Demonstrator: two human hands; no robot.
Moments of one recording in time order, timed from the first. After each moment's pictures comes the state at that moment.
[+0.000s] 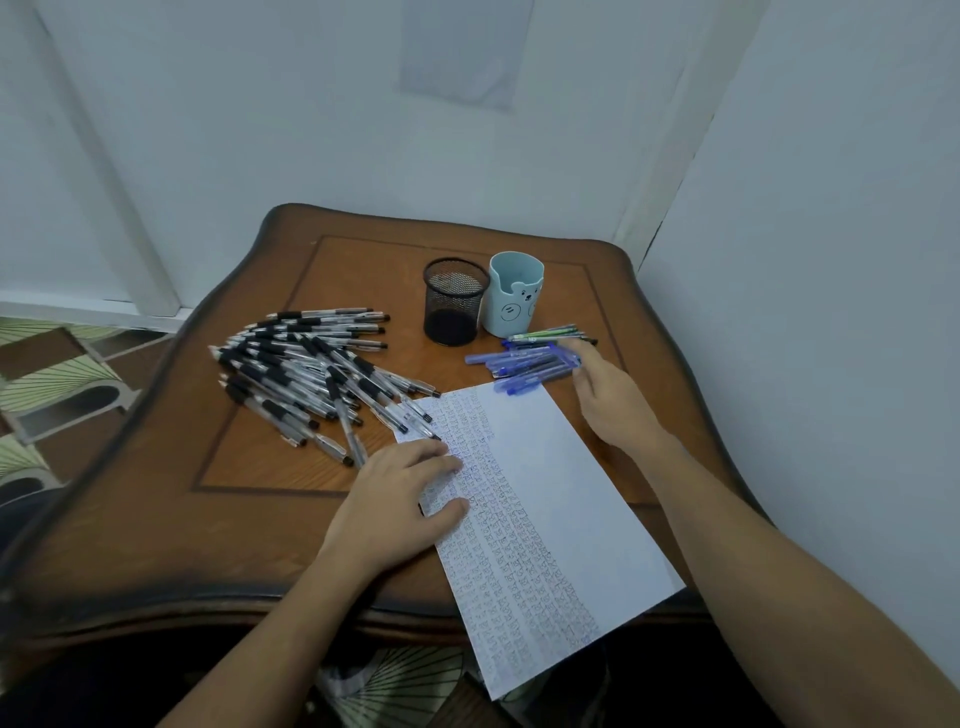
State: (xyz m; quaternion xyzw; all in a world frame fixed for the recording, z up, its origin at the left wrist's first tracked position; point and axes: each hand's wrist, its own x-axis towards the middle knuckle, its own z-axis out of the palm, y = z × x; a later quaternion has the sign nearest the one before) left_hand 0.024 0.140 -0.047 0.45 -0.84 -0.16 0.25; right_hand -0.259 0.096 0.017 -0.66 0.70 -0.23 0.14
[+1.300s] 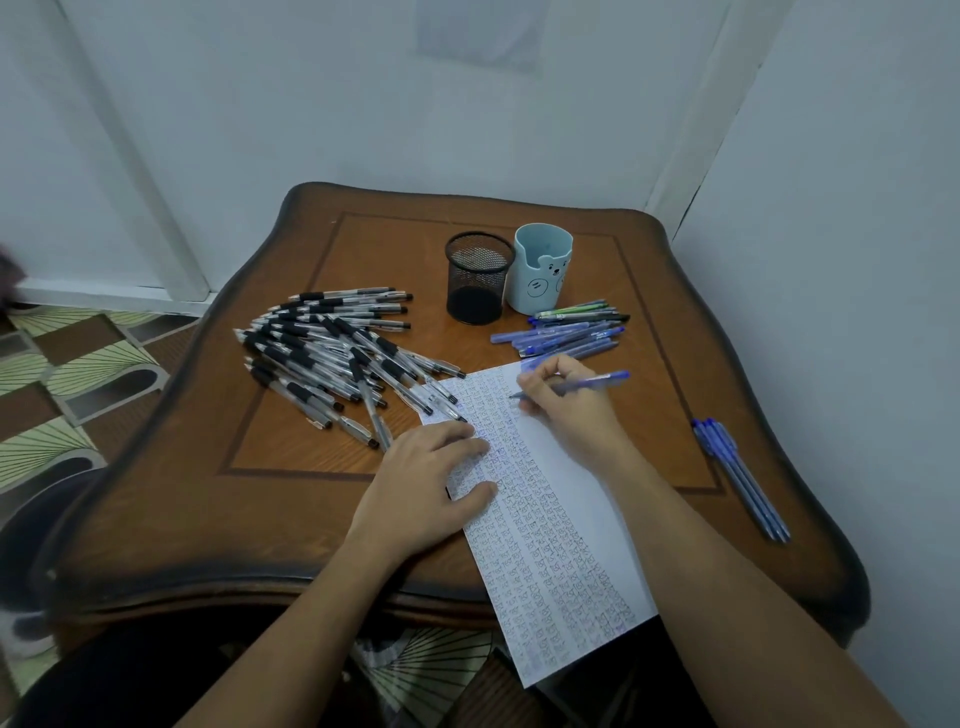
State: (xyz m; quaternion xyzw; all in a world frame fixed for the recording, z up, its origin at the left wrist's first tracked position) left_hand 0.024 0.140 -0.049 0.44 -0.84 -0.15 0.26; right_hand -0.188 0.100 -0.018 -0.48 0.58 -0.49 0.45
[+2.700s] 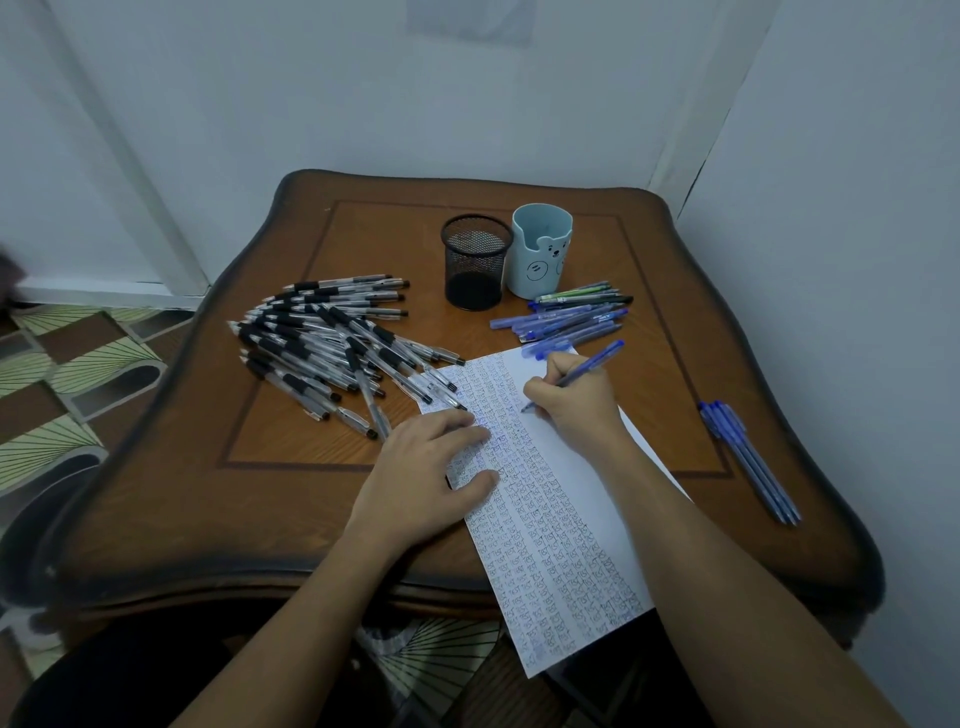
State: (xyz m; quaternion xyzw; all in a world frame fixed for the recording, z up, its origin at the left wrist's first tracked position) left_hand 0.023 0.142 -0.044 0.45 -0.84 -0.16 0.26; right_hand -0.187 0.105 -0.025 -0.51 0.61 -0.49 0.35
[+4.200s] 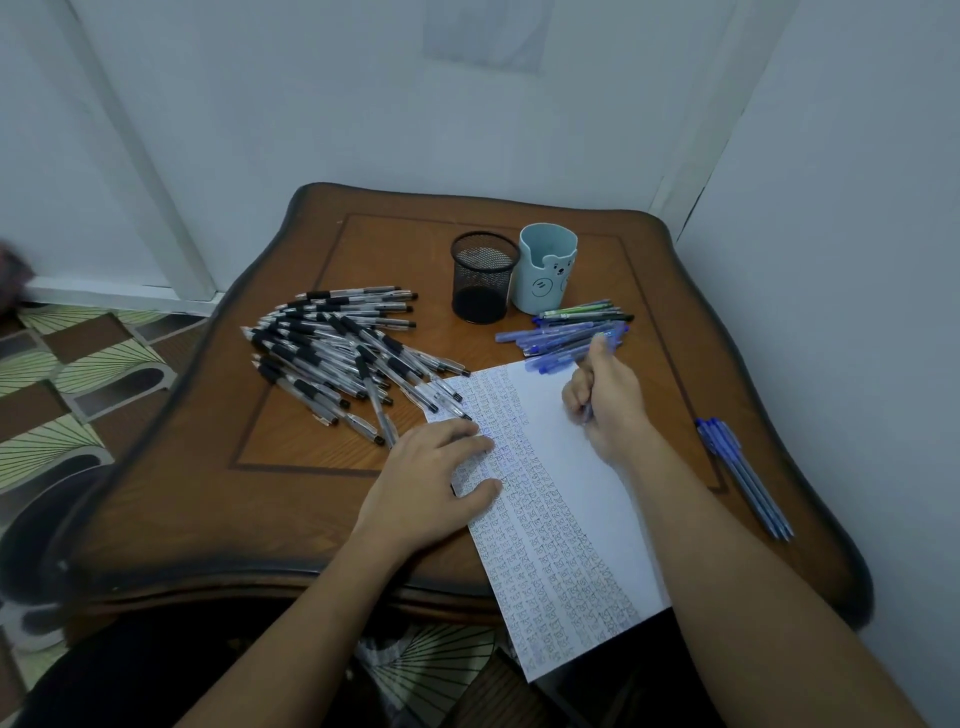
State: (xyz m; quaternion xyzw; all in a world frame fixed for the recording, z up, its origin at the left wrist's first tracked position) left_hand 0.023 0.142 -0.045 0.45 -0.84 -0.16 0.25; right_hand -0.199 0.094 -0.007 -0.26 0.59 -0.59 0.49
